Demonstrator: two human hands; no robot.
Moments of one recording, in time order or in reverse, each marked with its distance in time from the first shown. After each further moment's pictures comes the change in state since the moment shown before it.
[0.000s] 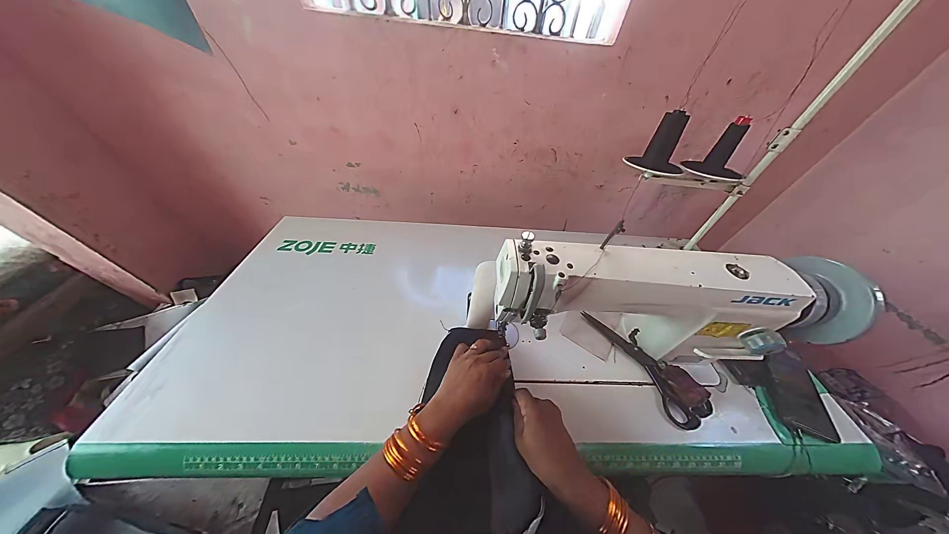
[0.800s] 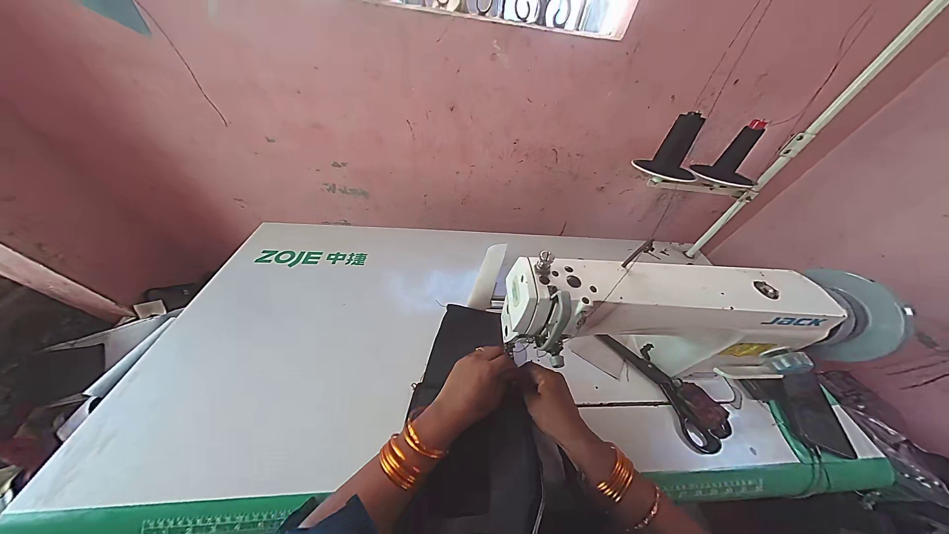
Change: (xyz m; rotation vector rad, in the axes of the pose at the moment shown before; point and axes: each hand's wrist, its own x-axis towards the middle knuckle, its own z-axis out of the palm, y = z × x) left_hand 0.031 -0.025 -0.020 -0.217 0.023 0.089; right_hand 0.080 0.016 -0.010 0.439 -0.005 0.105
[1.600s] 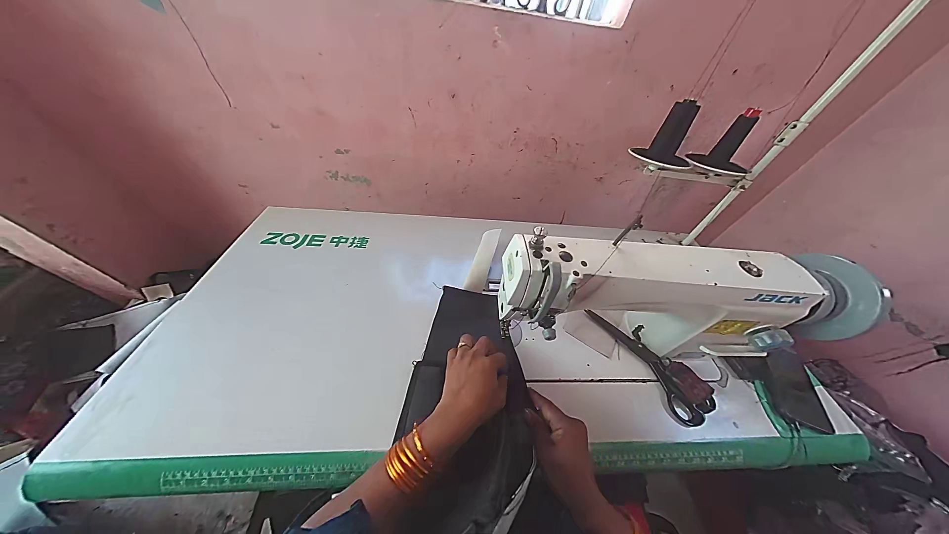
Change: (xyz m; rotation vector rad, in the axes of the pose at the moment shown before) left_hand -0.016 0.054 -0.005 0.155 -0.214 -0.499; right_hand -0.095 0.022 0.025 0.068 0.302 -0.182
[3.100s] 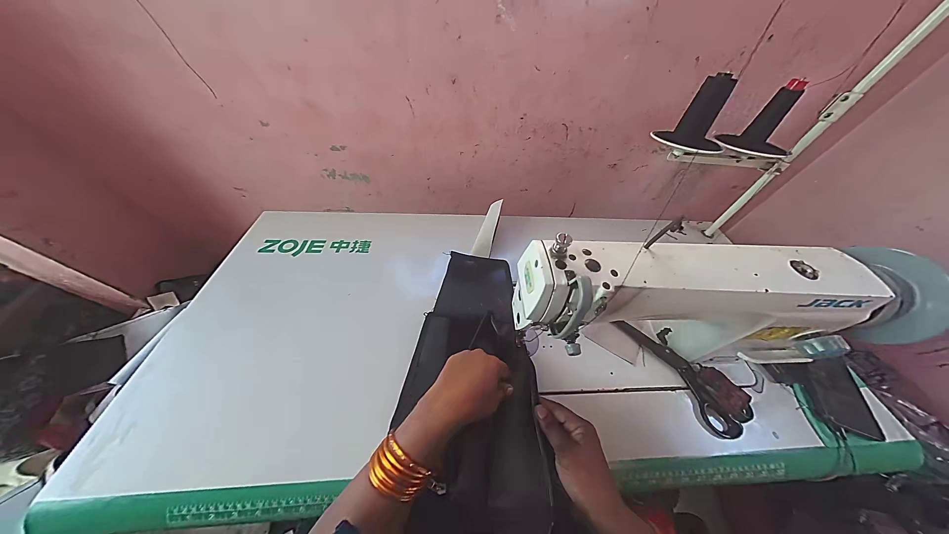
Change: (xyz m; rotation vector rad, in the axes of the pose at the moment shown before) left_hand 0.019 -0.013 -0.058 0.135 -0.498 0.113; right_hand 0.018 -0.023 0.014 0.451 -0.028 0.403
